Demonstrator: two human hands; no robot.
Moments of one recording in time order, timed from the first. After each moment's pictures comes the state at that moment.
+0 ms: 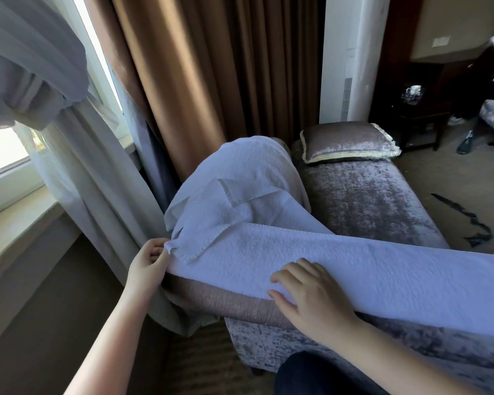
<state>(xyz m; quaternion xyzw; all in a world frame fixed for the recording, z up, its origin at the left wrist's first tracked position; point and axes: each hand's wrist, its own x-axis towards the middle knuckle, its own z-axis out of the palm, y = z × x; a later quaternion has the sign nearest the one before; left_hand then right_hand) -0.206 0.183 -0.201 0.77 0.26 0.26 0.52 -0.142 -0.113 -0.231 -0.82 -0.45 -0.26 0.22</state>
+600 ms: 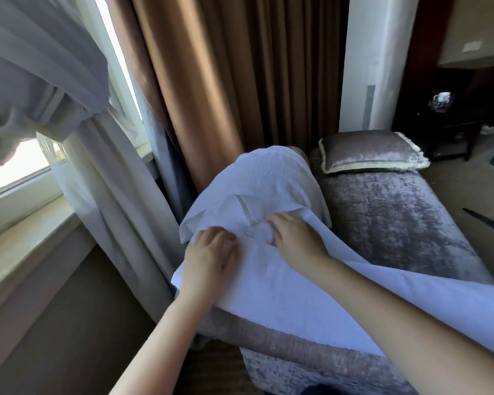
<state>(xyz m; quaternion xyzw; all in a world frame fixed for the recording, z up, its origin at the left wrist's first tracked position) -0.145 0.145 -0.194 0.92 0.03 0.37 0.12 -0.030 -0.024 -0.178 -0.89 -0.36 -0.10 0.27</state>
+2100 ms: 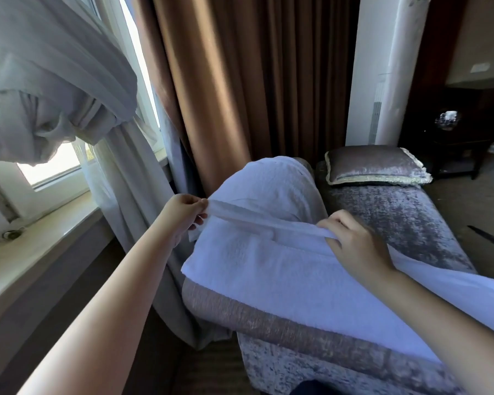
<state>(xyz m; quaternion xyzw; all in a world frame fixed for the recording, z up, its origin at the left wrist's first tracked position) -0.156 0.163 -0.076 0.82 0.26 0.20 0.47 -0.047 -0.132 -0.166 -0.81 -0.39 -0.35 0.25</state>
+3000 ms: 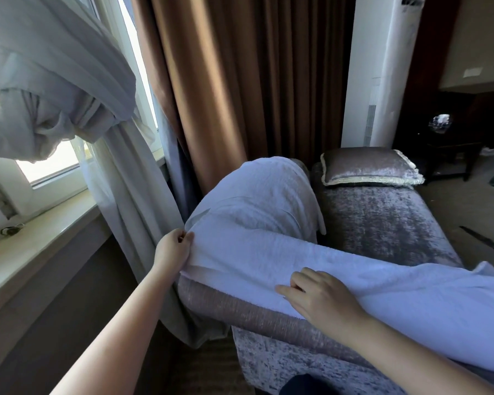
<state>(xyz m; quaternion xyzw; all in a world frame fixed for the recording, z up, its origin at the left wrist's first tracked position) -0.176 0.181 -0.165 0.86 0.32 0.22 0.32 -0.112 -0.120 -0.219 -0.76 -0.56 -0.31 0.12</state>
